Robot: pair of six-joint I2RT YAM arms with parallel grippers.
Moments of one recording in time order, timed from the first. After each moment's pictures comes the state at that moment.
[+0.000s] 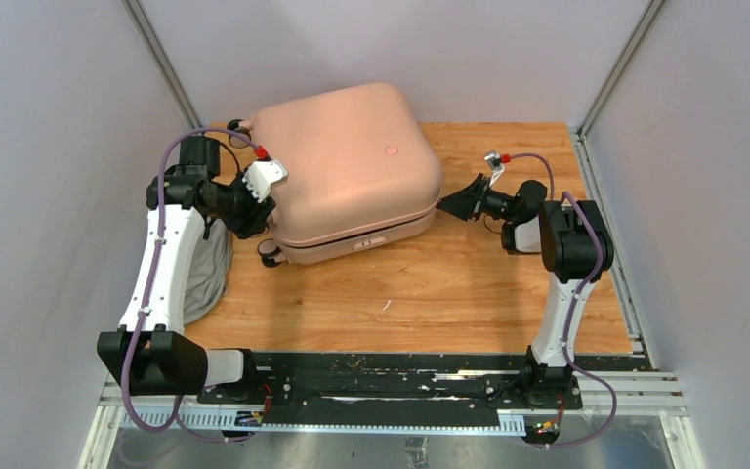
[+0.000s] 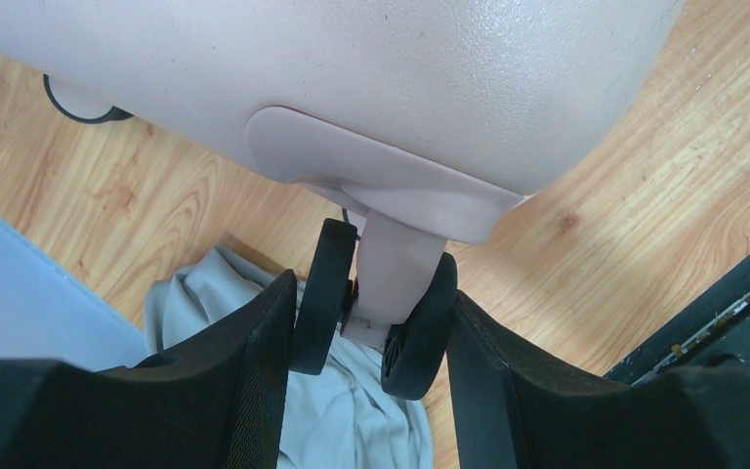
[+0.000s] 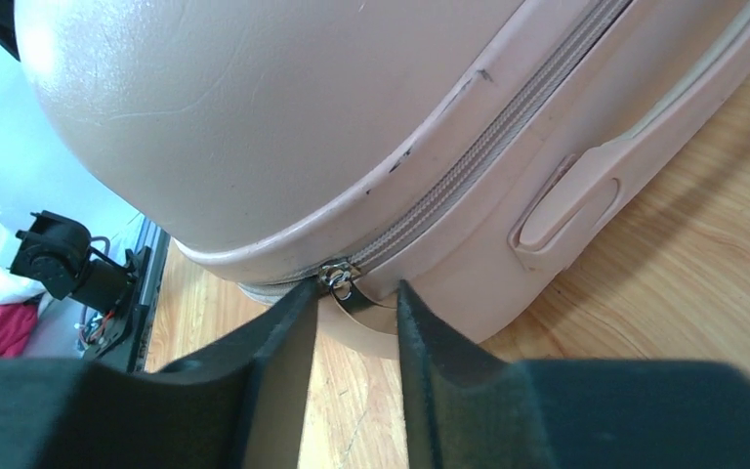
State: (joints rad) left arm 0.04 1.29 1.37 -1.10 0.41 0.86; right arm 0.03 2.06 0.88 1.38 -1.19 0.73
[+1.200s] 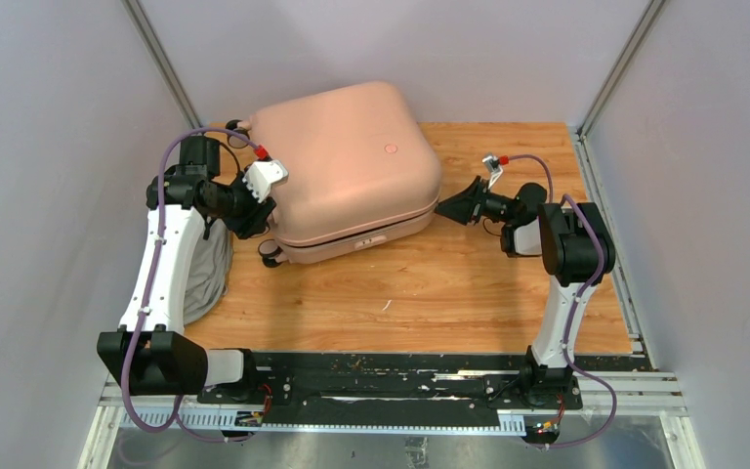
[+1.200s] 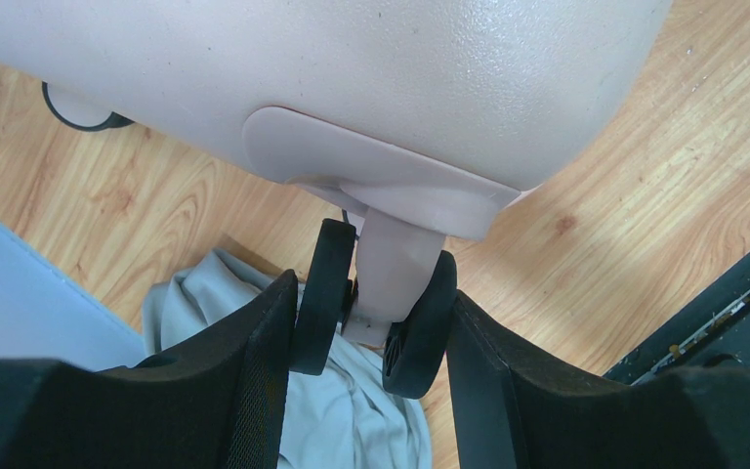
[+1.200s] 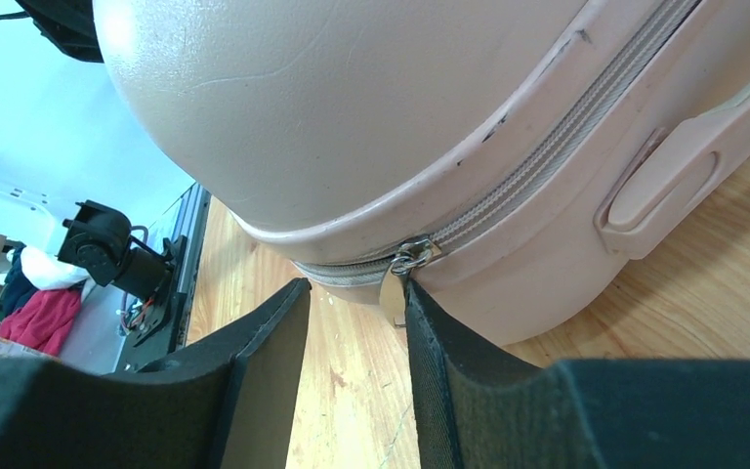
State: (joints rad) left arm 0.04 1.29 1.37 -1.10 0.42 0.86; right arm 0.04 2.03 0.83 1.42 -1.22 0.81
